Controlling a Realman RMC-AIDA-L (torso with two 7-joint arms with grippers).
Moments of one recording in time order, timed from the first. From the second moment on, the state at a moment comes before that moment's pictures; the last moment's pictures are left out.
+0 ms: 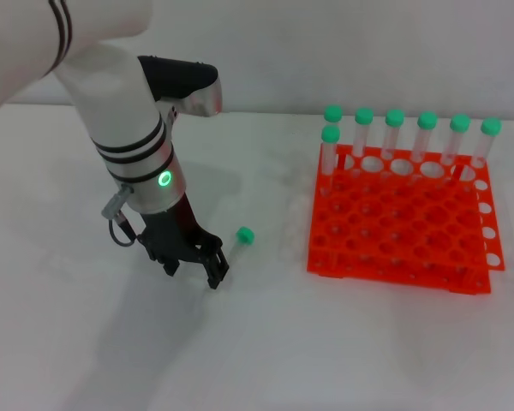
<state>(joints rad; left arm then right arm) -1.43 -2.07 2.84 -0.25 0.95 1.21 -2.74 0.44 2.01 -0.58 -0.34 2.31 0.95 -2.56</state>
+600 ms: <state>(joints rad) -1.42 -2.07 2.84 -0.19 0.95 1.15 -2.74 0.44 2.01 -0.58 -0.34 2.31 0.95 -2.56</state>
